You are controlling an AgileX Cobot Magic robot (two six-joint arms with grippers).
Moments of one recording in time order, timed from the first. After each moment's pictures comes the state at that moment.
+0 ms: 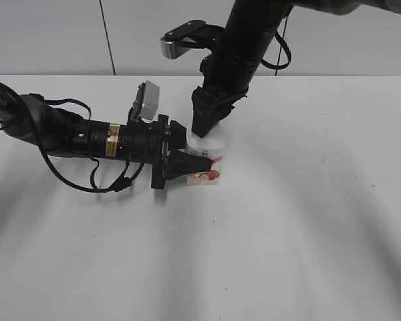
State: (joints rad) left arm -0.25 2.46 -1.43 1.55 -1.23 -0.72; right arm 0.51 2.23 -1.94 0.32 1.19 -0.70
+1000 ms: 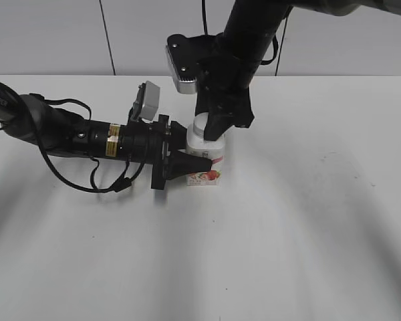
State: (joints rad) left arm -0.25 2.46 -1.43 1.55 -1.23 -0.71; right arm 0.51 2.23 -1.94 0.32 1.19 -1.51
